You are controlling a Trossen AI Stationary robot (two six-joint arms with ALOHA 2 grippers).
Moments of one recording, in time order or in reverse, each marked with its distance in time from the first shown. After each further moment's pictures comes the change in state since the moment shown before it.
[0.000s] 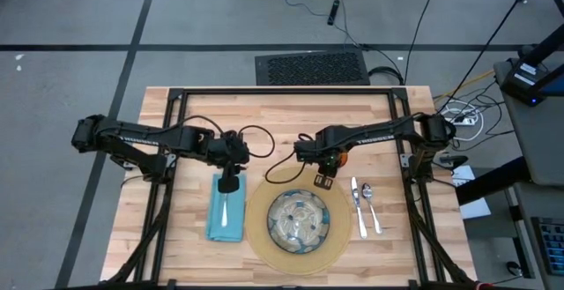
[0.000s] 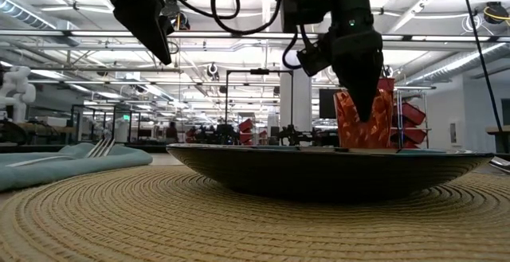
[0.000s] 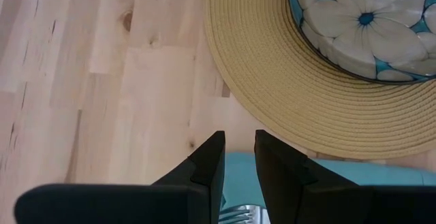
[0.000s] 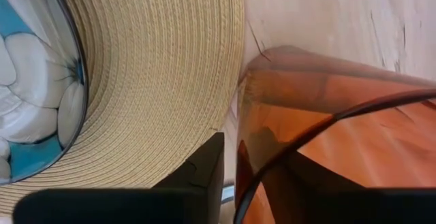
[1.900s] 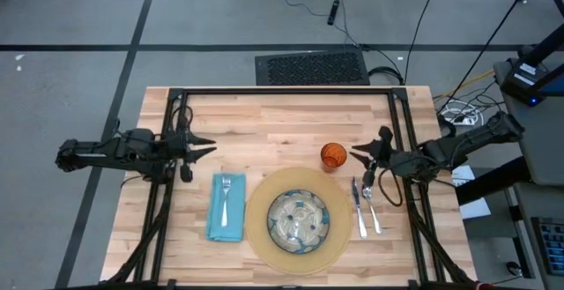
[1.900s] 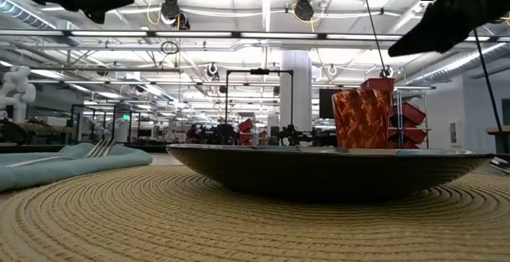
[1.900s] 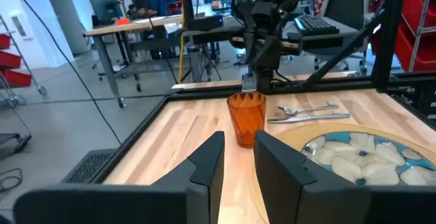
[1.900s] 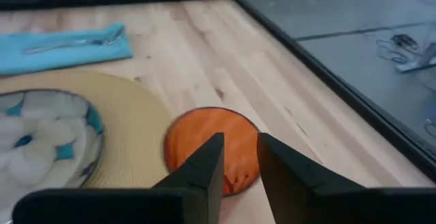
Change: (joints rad) left arm -0.002 -1.015 -0.628 0.588 -0.114 0.236; right arm 0.380 -1.165 -0.887 0.776 0.742 -0.056
